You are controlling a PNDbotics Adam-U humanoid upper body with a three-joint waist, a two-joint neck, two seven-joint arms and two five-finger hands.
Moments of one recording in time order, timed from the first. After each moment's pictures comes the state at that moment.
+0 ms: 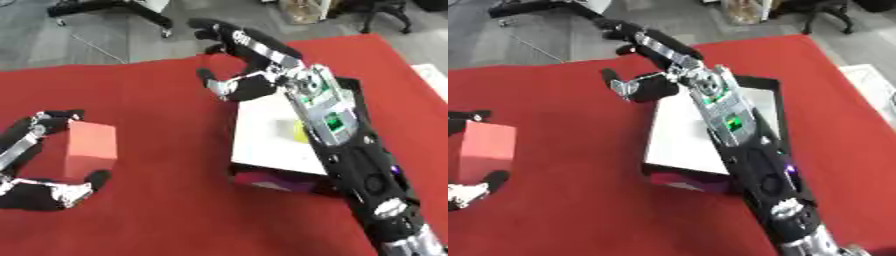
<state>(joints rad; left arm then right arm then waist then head) -0.52 0.53 -0.30 -1.72 -0.24 -0.21 -0.21 -0.89 -0.21 0.15 -1.48 0.23 -0.10 0.52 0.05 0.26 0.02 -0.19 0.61</state>
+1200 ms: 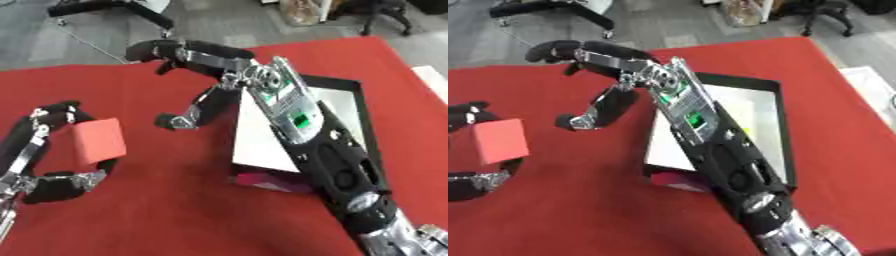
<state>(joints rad) -0.56 0.40 -0.27 -1.58 -0.46 -0.30 -0.03 -0.96 -0.18 0.23 -1.48 0.35 -0.15 0.68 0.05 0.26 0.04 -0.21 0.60</state>
